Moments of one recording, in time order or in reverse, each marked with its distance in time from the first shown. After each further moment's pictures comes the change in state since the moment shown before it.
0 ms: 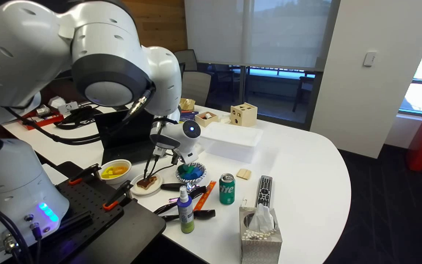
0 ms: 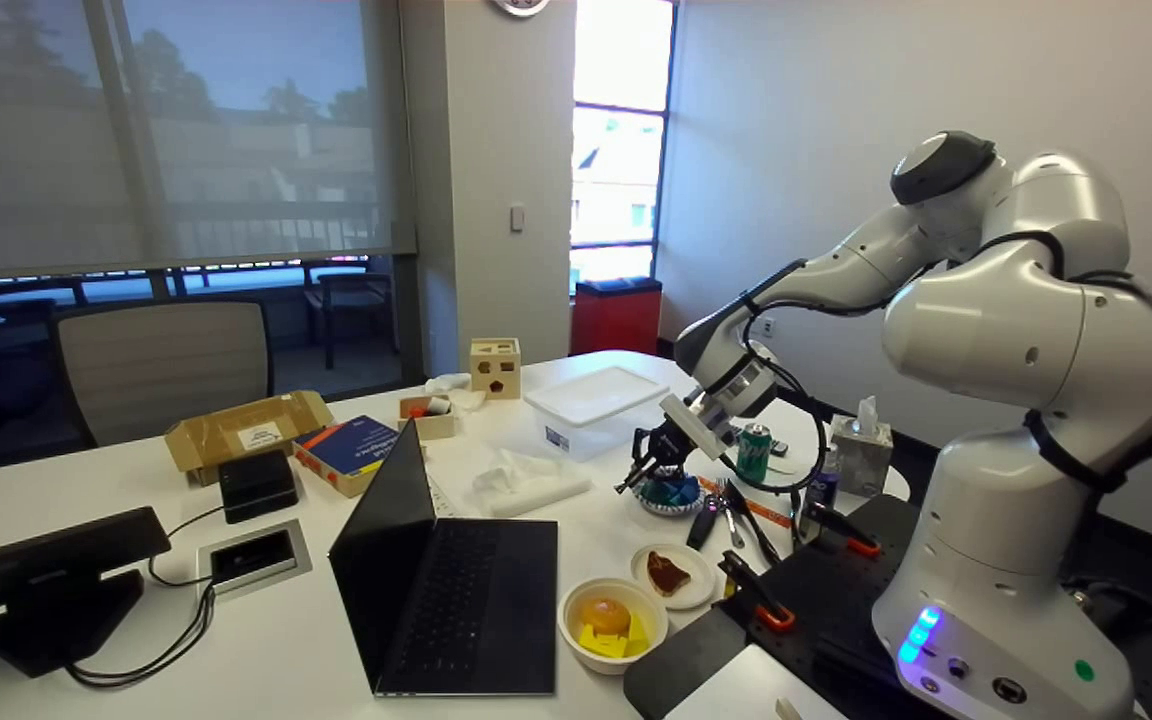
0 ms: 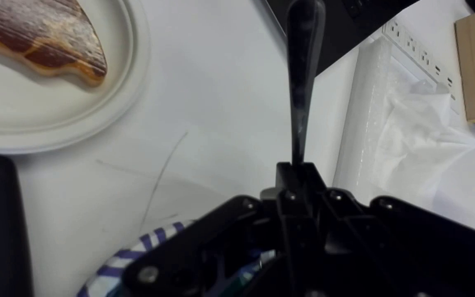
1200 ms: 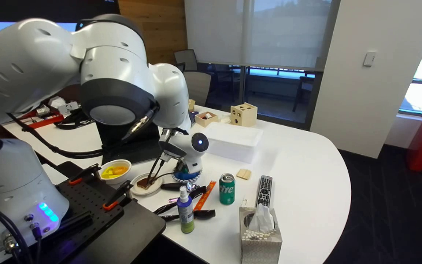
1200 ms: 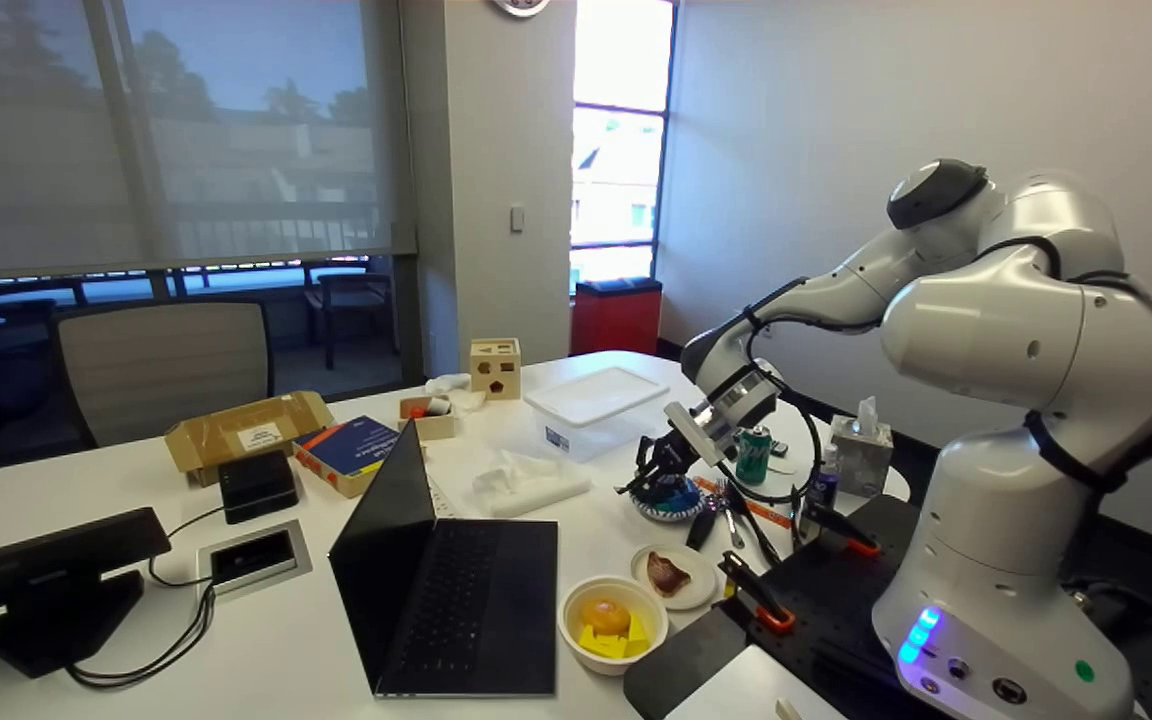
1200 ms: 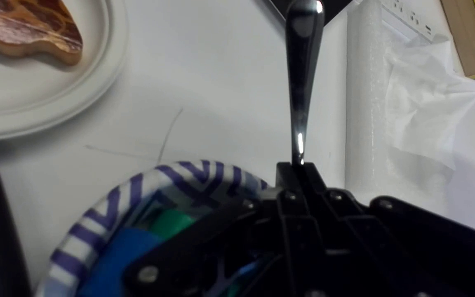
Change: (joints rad) arm -0.007 0.101 -0.033 0.123 0.088 -0.074 -0.015
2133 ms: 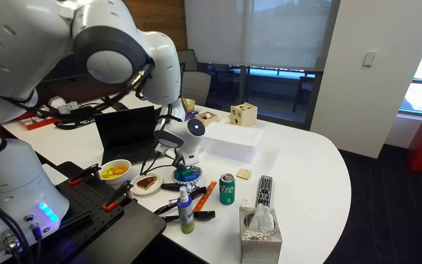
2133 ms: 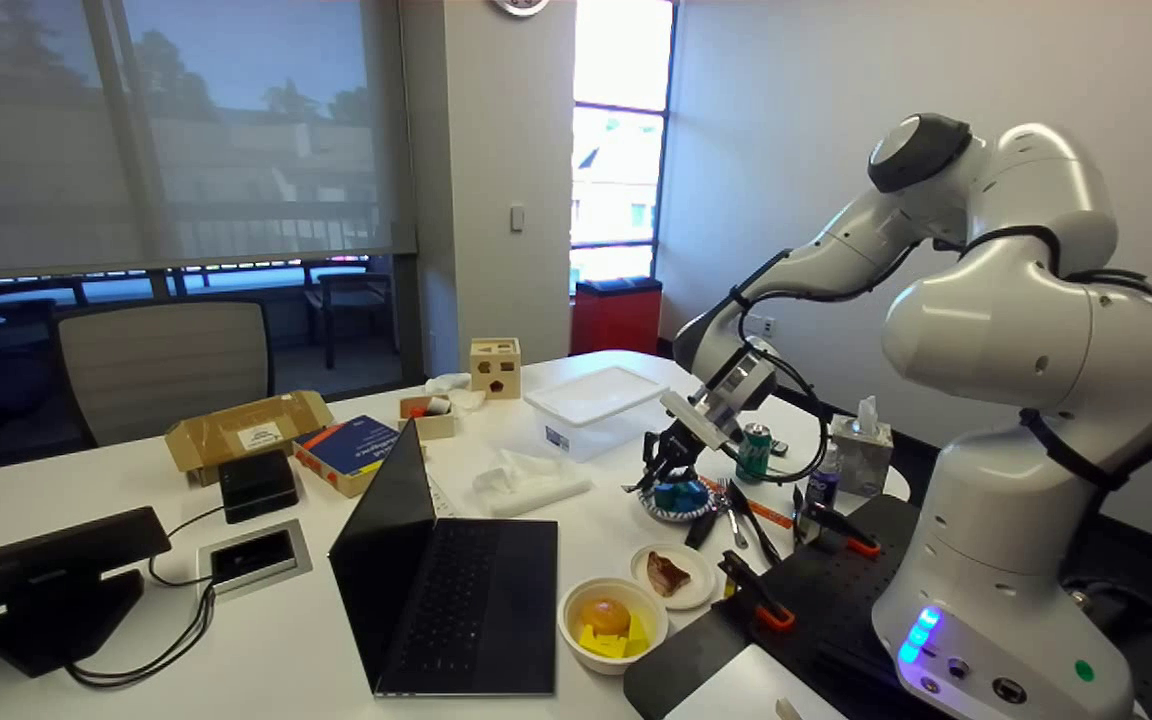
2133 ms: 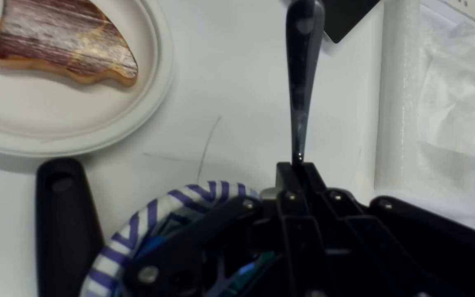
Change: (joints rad) arm 0.136 -0.210 -0.082 -0.087 0.072 -0.018 0.127
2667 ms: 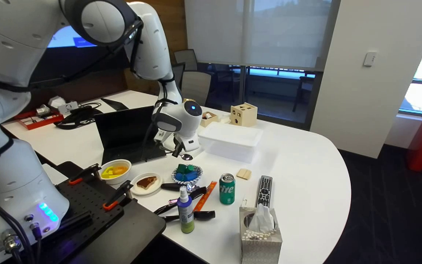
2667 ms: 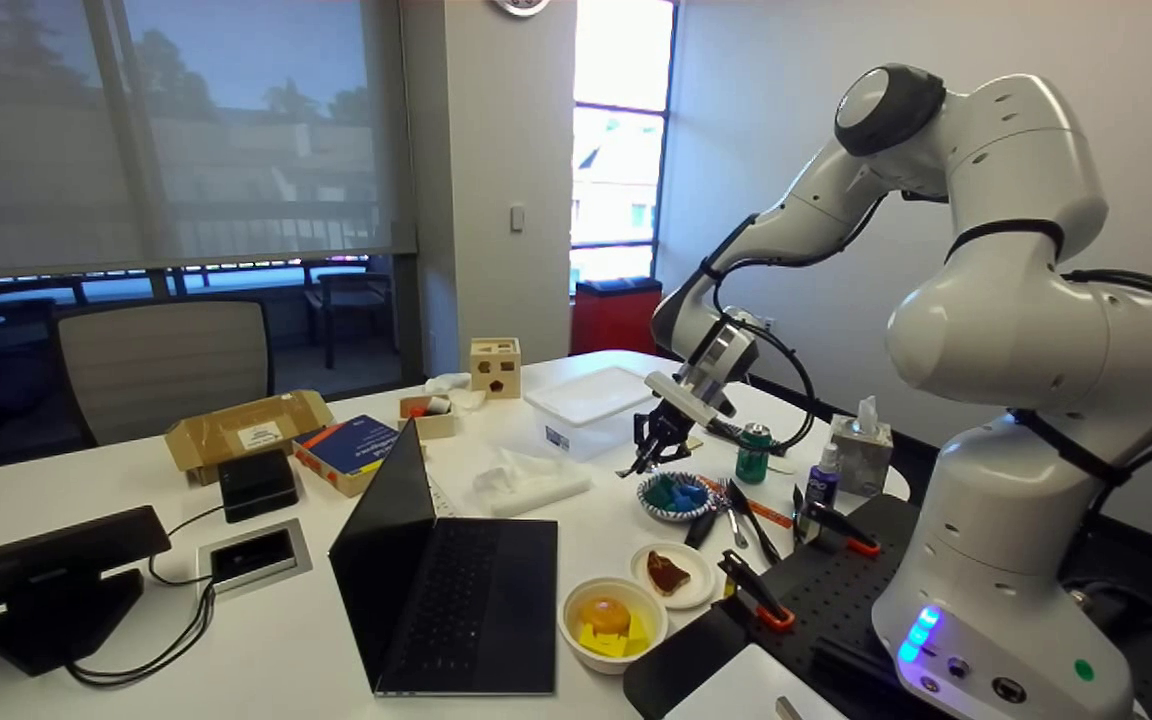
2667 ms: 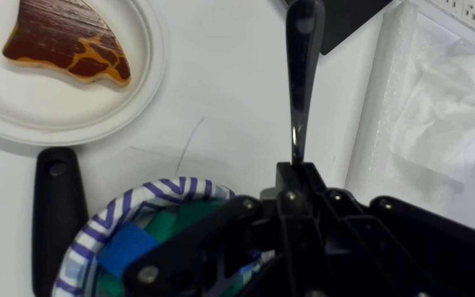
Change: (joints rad) arm 0.222 -0.200 -0.111 -0.014 0.174 -0.060 -0.045
